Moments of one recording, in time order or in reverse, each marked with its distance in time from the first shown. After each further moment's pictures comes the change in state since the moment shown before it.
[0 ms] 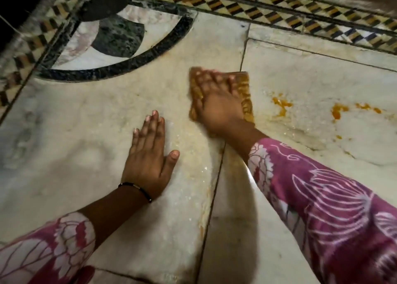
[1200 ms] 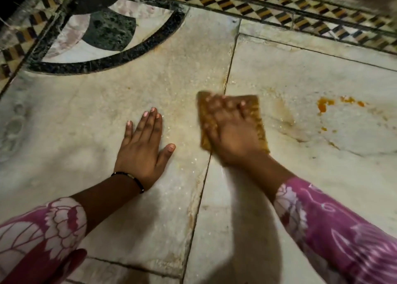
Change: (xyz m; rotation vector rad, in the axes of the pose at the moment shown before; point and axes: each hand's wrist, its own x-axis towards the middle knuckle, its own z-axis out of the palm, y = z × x) left_hand 0.001 0.005 0.001 0.160 -0.095 0.002; right_hand -0.092 0.030 0.006 0.007 -0.015 -0.006
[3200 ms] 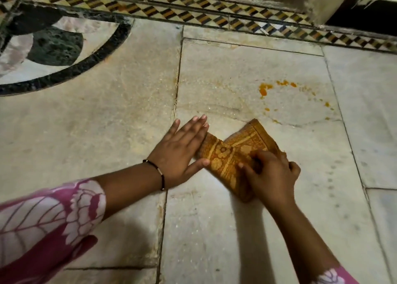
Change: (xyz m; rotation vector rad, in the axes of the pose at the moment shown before) left_hand 0.021 0.114 -0.001 -0.026 -0.063 0.635; right_hand -0.166 0.051 -0.026 0.235 0.161 0.683
